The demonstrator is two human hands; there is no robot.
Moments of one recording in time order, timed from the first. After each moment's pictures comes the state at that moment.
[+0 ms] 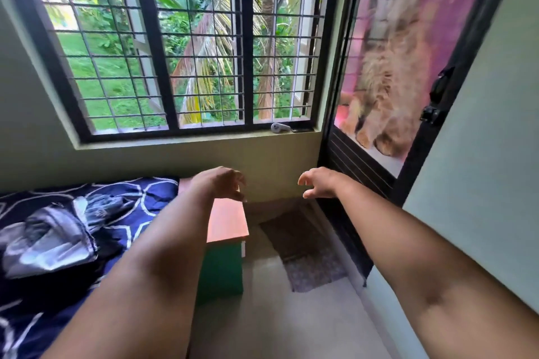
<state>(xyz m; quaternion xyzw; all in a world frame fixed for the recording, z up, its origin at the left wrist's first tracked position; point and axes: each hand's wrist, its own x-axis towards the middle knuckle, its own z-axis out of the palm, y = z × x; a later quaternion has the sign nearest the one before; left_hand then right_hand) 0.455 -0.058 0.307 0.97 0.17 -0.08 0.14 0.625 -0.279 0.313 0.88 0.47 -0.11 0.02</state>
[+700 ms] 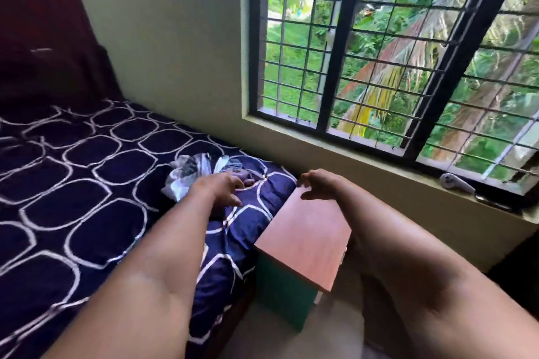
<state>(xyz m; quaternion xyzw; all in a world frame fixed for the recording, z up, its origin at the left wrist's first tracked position) 0.366 0.087 0.273 0.83 0.54 -0.05 0.13 0.647 0.068 0.283 0.63 0.76 -0.15 0.06</state>
